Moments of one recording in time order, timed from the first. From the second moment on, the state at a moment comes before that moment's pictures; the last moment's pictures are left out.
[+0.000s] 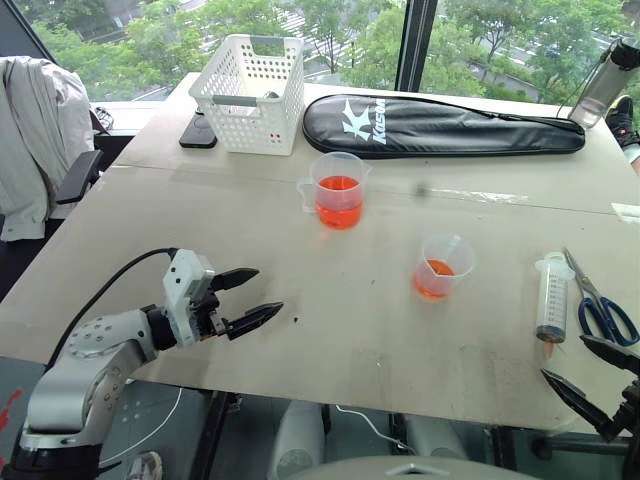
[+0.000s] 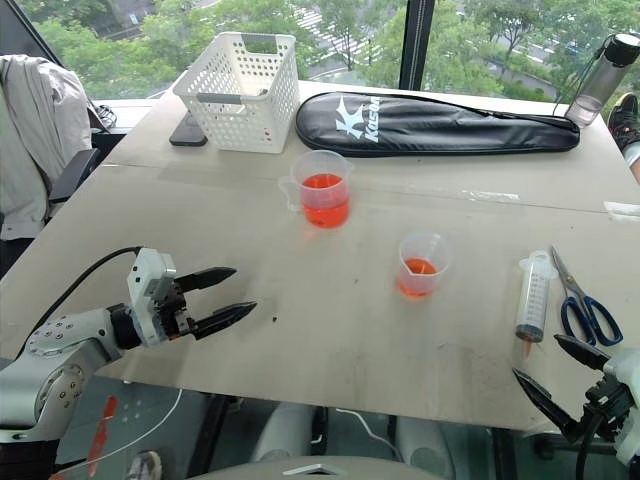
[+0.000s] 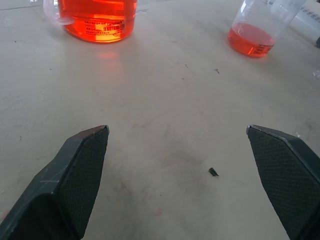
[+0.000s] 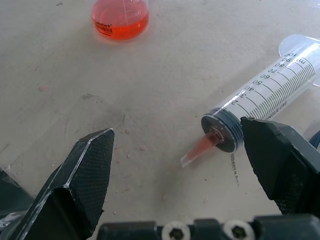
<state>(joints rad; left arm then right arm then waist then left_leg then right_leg) 0.13 0.75 0.28 -0.32 -0.60 0.47 -0.97 0.79 -0.53 -0.64 -0.59 0.49 0.24 0.90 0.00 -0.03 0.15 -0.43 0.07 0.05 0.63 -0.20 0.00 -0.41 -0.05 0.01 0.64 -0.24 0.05</state>
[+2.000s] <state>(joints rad) -0.20 0.73 0.04 -0.54 -0.75 0.46 -1.11 -0.39 -1.10 -0.11 0.16 1.96 1.35 -0.82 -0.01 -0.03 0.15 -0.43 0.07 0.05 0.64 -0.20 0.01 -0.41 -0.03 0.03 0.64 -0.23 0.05</state>
